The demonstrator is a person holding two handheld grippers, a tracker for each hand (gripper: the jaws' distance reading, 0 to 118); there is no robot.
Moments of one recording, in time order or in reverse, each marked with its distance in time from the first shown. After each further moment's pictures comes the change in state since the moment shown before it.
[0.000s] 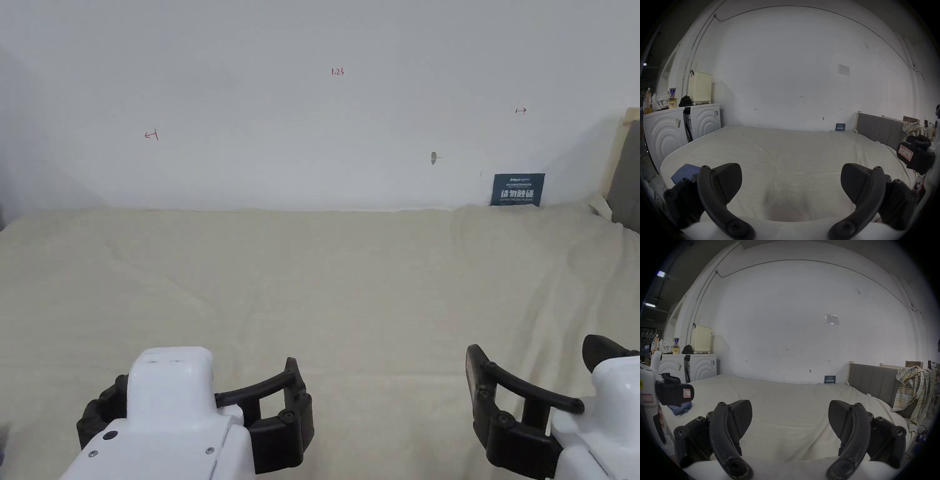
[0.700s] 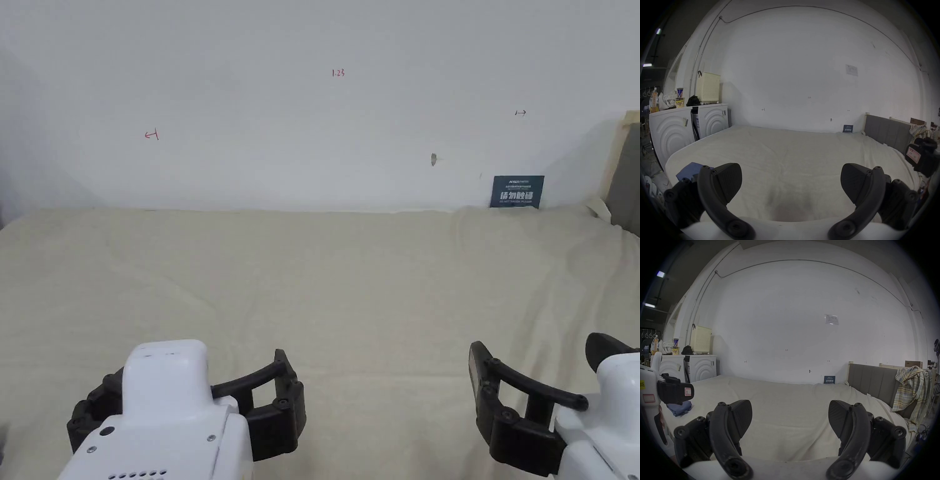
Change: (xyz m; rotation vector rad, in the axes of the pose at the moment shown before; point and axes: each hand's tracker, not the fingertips) left arm -0.001 0.000 -0.005 0.011 0.075 0.017; right arm 0.001 0.003 0.000 0.002 -0.005 -0.003
